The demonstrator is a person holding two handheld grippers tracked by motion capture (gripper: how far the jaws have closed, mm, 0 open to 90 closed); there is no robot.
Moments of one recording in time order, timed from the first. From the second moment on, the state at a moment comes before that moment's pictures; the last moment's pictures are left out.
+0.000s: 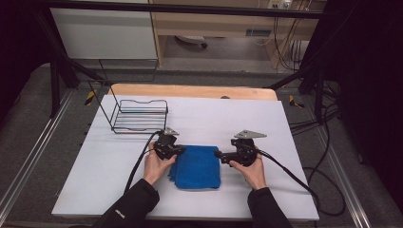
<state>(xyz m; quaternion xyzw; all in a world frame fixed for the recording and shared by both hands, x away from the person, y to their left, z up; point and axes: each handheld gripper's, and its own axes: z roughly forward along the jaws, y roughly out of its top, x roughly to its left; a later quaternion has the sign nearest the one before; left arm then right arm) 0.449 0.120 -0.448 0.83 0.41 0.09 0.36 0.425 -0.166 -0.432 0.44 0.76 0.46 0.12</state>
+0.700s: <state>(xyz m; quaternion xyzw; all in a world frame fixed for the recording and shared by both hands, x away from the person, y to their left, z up) 0.448 0.120 -0.449 0.84 0.39 0.10 0.37 0.443 -0.150 -0.457 0.46 0.78 0.41 0.08</state>
